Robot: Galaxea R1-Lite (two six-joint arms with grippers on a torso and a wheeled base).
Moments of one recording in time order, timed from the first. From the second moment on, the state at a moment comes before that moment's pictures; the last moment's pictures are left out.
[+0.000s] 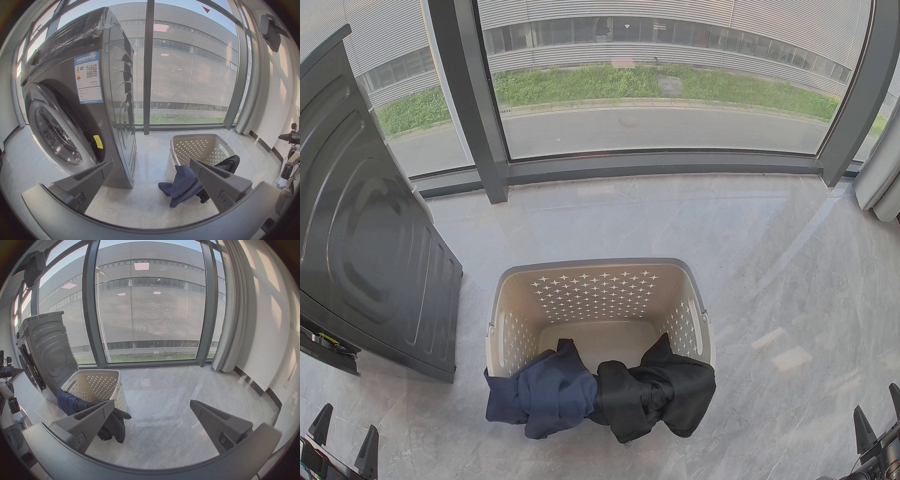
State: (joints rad) left arm -0.01 0.02 -0.02 0.00 0.02 -0.05; right arm 0.00 0.02 -0.02 0.01 0.00 -0.01
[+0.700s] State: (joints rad) left arm -0.01 0.02 -0.02 0.00 0.02 -0.05; right arm 0.00 0.02 -0.02 0.01 0.00 -0.01
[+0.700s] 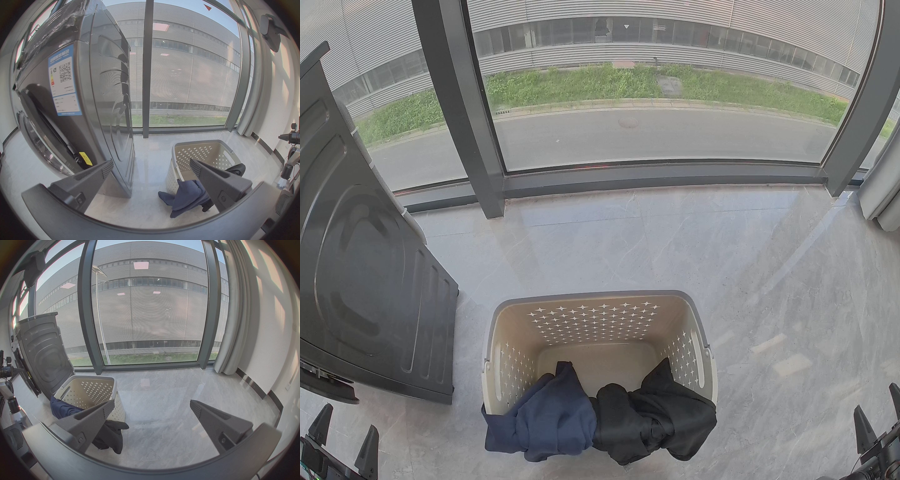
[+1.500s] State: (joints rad) left arm -0.01 0.02 -0.02 0.00 0.02 -0.05; right arm -0.01 0.02 -0.02 0.01 0.00 -0.01
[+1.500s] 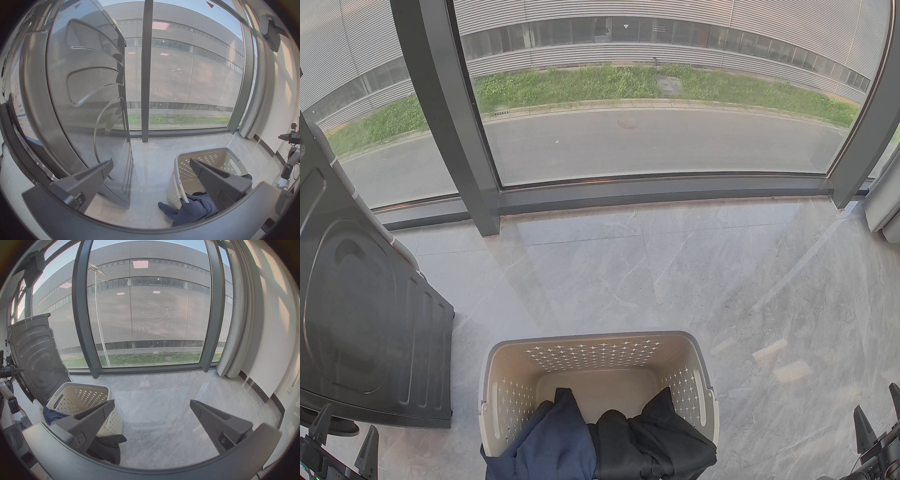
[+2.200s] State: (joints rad) left arm -0.01 0.02 -0.02 0.00 0.02 -0.05; right arm 0.00 0.02 -0.02 0.01 0.00 -0.01
